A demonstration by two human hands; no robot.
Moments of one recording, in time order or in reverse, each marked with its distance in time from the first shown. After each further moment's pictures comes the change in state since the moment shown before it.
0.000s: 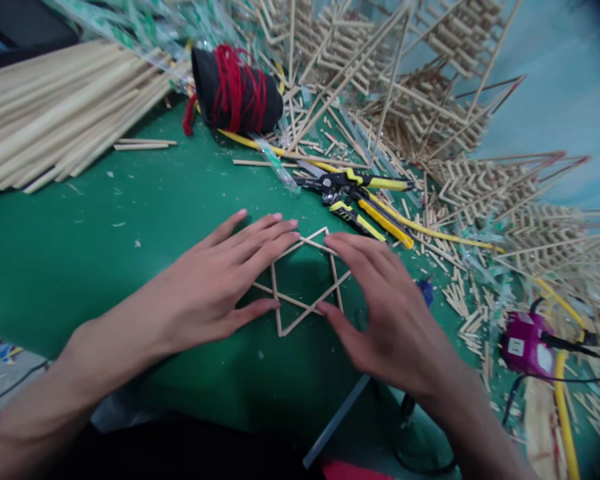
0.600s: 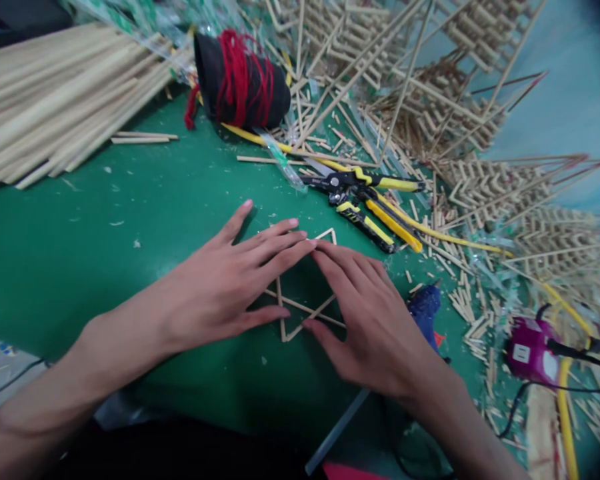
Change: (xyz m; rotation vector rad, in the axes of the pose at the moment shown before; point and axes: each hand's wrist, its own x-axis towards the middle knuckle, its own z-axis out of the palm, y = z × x) left_hand 0.006 -0.004 0.009 -0.024 -0.009 0.066; right_hand 0.006 -0.005 0.020 -0.035 -0.168 -0.060
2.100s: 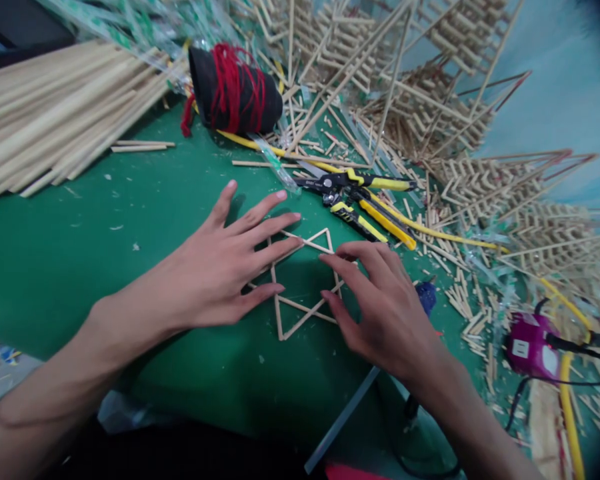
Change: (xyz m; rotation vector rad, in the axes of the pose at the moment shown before) left_hand 0.009 -0.011 -0.004 0.106 0.048 -0.028; right_hand -0.007 0.014 -0.004 -0.090 0.149 0.013
